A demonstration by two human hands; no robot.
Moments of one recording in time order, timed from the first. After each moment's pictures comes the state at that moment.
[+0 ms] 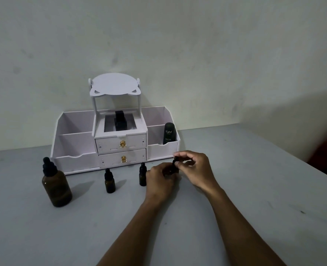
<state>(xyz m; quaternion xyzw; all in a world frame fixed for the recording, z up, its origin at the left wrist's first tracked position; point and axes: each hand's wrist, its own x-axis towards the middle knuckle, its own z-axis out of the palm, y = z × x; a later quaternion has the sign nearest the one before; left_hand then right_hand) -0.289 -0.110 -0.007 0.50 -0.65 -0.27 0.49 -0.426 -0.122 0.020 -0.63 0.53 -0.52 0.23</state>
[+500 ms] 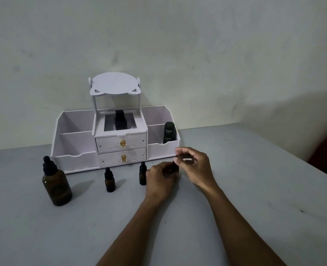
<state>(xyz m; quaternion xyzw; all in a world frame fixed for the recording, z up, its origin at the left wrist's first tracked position) -0.288 -0.113 -0.008 0.51 -0.66 -0.26 0.49 -0.424 -0.124 0.018 -0.60 0.51 -0.56 0.25</state>
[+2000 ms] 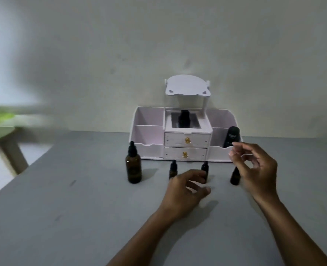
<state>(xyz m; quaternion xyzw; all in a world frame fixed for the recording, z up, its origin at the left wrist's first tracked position) -0.180 -0.032 0.025 0.52 -0.65 -0.32 0.45 -0.373 -0.088 0.057 -0.65 0.40 -0.63 0.13</state>
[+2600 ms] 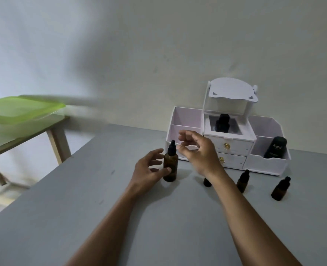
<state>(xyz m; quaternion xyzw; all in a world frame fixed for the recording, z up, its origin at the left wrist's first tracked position) 0.001 -0.035 0.010 0.59 -0.53 -0.26 0.55 -0.173 -0.102 0.081 -0.75 0.33 -0.46 0.34</state>
